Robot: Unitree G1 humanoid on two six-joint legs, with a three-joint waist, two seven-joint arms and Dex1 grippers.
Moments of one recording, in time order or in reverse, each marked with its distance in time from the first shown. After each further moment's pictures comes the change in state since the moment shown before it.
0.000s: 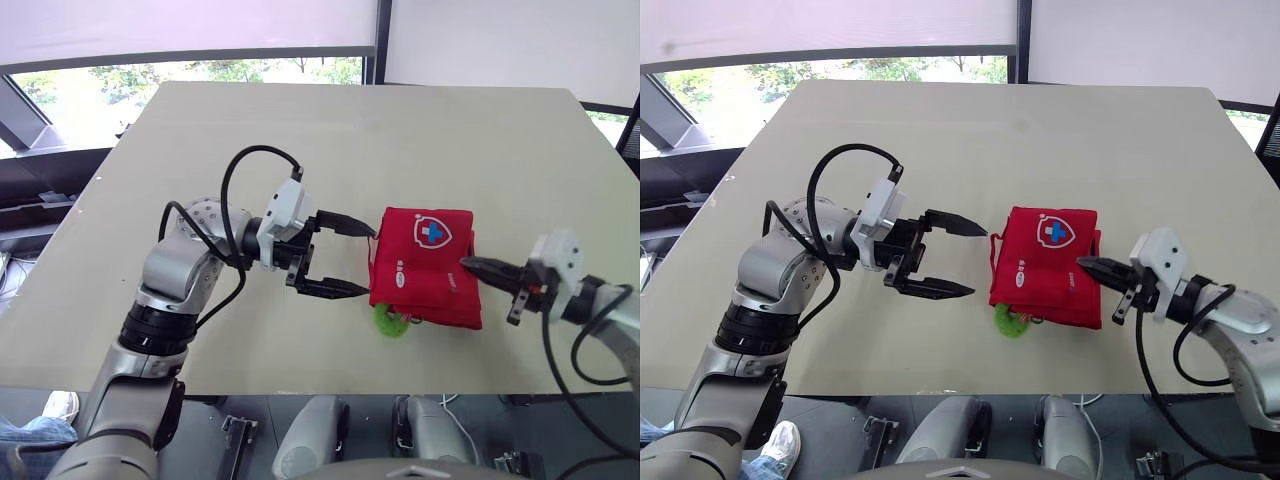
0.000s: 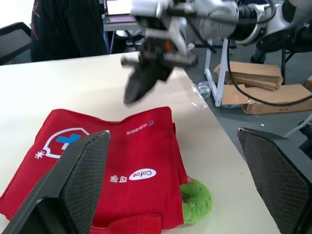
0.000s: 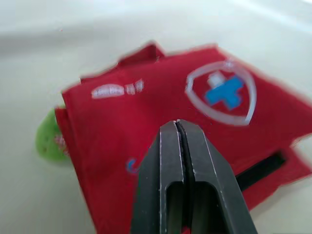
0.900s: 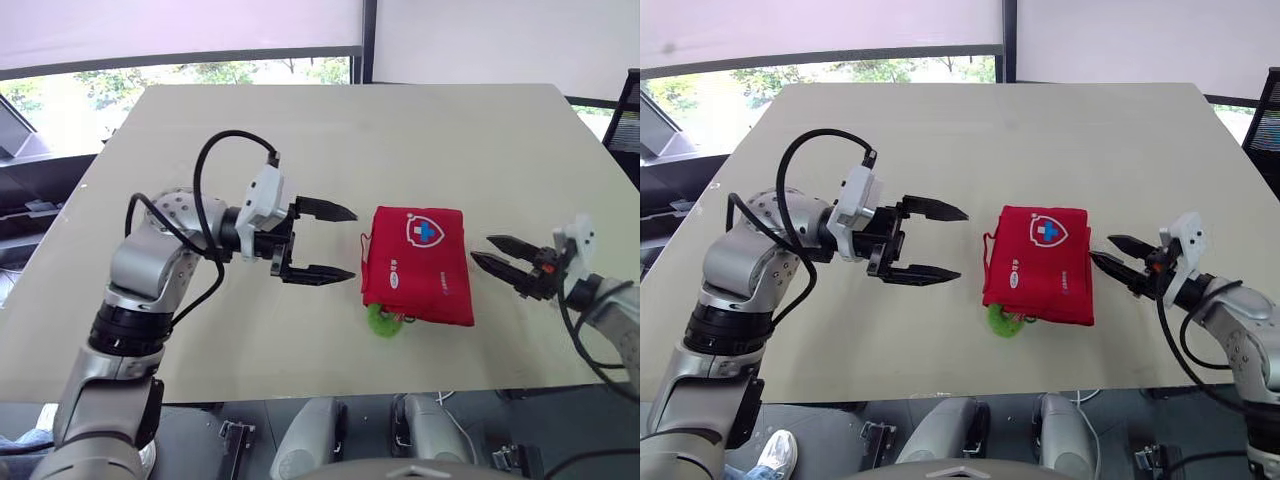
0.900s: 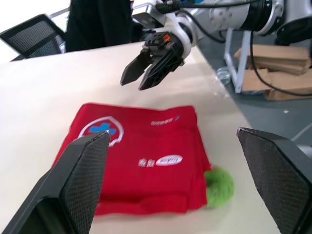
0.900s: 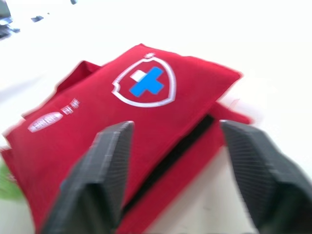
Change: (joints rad) left arm 0.021 0.131 0.085 -0.028 0.009 -0.017 0.059; right arm -0.191 0.003 -0.085 0.125 0.274 0.359 -0.091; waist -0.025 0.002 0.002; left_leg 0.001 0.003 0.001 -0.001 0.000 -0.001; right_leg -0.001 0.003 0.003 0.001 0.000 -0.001
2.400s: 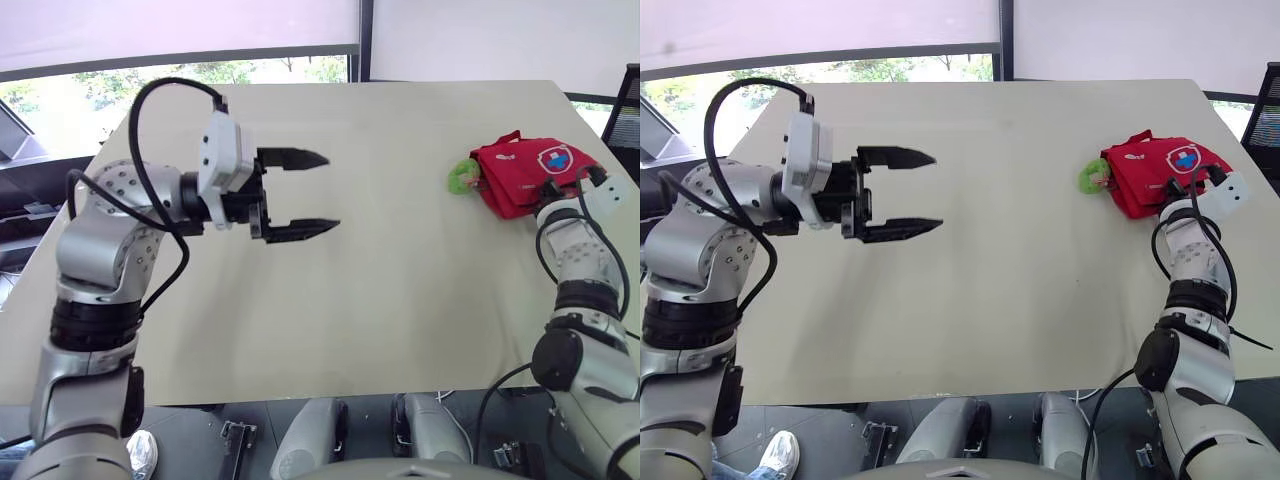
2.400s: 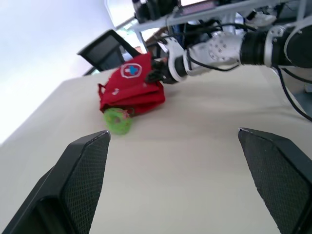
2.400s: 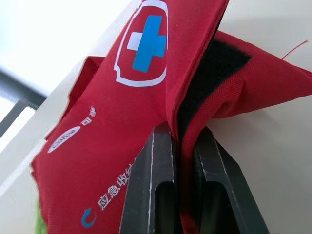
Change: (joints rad) left arm -0.079 0.004 0.103 -0.034 -0.044 0.034 0.205; right arm -0.697 0.325 -0.407 0.989 -0.129 -0.430 -0.821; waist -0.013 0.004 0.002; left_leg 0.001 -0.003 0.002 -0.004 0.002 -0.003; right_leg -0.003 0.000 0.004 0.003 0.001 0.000
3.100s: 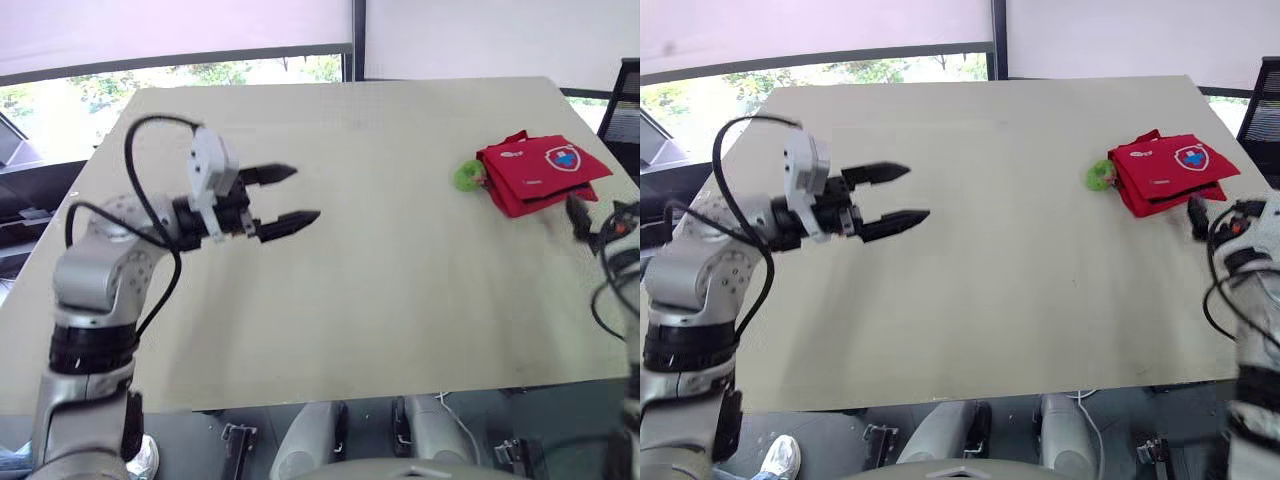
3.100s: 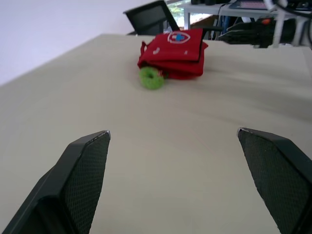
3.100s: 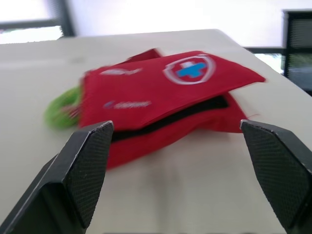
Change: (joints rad) left arm 0.330 0.026 0.128 -0.046 -0.023 0.147 0.153; right arm 0.791 -0.309 0.210 -0.825 -0.052 -0.023 0.580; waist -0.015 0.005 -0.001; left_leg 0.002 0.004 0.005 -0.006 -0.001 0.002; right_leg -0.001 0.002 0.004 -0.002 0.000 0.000
